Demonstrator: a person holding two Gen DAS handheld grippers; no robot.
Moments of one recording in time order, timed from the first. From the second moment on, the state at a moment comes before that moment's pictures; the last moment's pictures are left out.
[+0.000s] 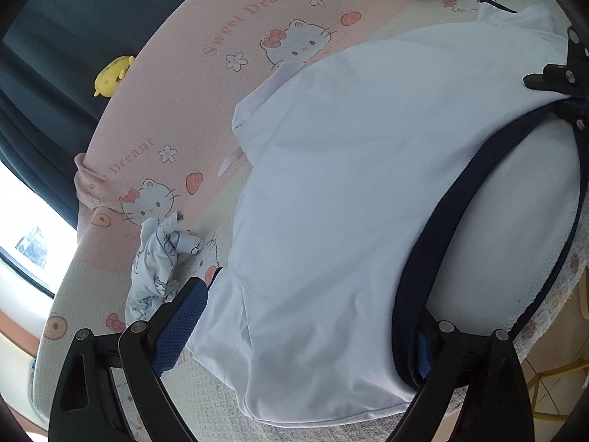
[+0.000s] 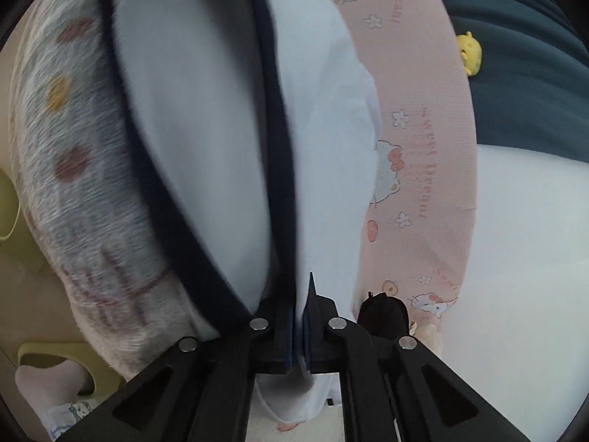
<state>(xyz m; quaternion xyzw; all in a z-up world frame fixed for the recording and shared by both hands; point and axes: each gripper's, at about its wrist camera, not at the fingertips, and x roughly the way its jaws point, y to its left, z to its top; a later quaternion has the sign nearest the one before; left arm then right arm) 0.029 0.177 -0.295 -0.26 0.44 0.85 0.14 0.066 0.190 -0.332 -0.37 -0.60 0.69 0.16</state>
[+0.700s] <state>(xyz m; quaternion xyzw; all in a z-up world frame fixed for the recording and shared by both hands) 0.054 0.190 -0.307 -0.27 0.46 0.81 0.24 0.058 0.205 -0.309 -0.39 -0.55 0.73 0.12</state>
